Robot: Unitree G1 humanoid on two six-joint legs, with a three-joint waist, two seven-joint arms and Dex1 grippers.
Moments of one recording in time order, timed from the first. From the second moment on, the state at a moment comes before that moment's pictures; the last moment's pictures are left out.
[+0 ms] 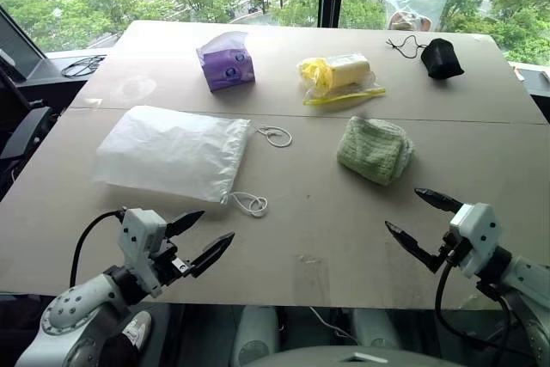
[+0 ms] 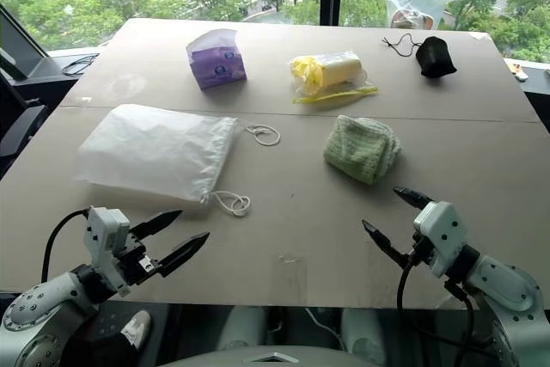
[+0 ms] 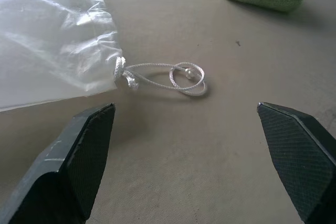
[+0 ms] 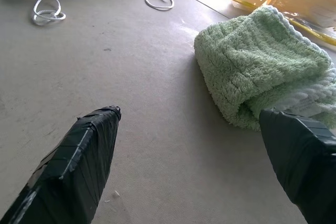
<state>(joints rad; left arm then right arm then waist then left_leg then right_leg) 0.47 0.57 0.40 -0.56 -0.61 0.42 -0.78 0.37 -0.57 -0.16 -0.60 0.32 0.16 0.69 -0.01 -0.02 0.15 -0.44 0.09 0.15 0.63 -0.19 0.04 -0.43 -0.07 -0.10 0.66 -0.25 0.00</state>
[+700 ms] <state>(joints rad) -0.39 0.51 -0.17 -0.49 -0.09 1.12 0.07 0.27 -0.70 -0.11 -0.75 0.47 0.20 0.85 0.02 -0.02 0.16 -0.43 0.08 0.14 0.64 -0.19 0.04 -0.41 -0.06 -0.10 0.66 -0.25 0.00</state>
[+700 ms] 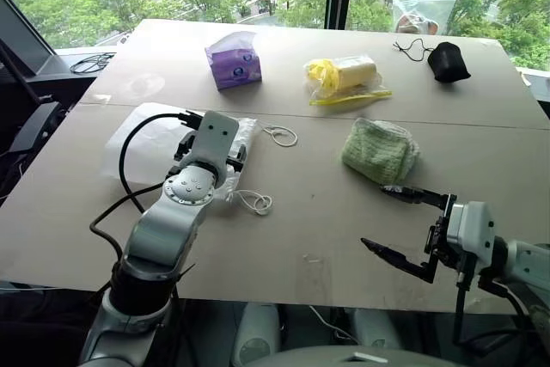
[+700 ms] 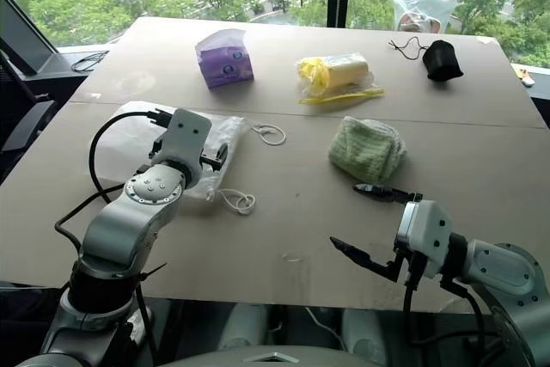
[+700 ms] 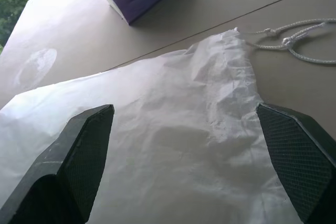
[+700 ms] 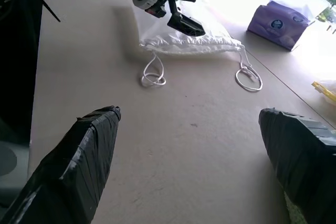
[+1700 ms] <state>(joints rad) -0.30 0.51 -0.17 -0.28 0.24 0.82 0.01 0.24 -0.66 -0.05 -0.73 0.43 0.20 0.80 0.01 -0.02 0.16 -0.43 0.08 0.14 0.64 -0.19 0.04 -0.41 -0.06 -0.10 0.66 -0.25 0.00</state>
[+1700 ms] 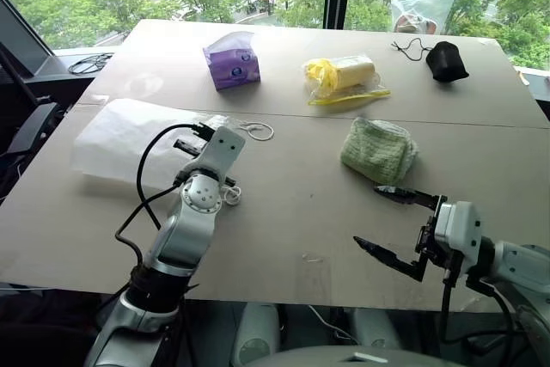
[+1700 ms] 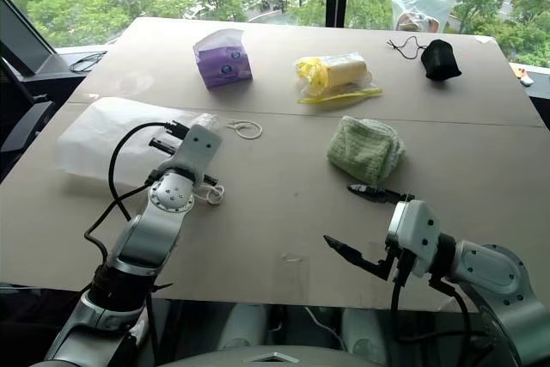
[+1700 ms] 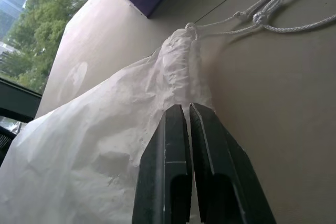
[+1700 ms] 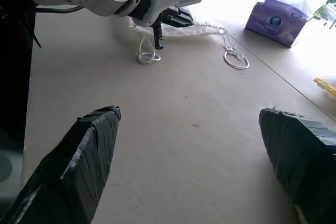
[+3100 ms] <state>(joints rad) -0.39 0.46 0.18 0.03 0.04 0.59 -0.26 0.06 -0.67 -0.03 -0.69 0.43 0.55 0.63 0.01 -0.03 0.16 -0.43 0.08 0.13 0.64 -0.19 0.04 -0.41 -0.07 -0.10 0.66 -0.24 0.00</state>
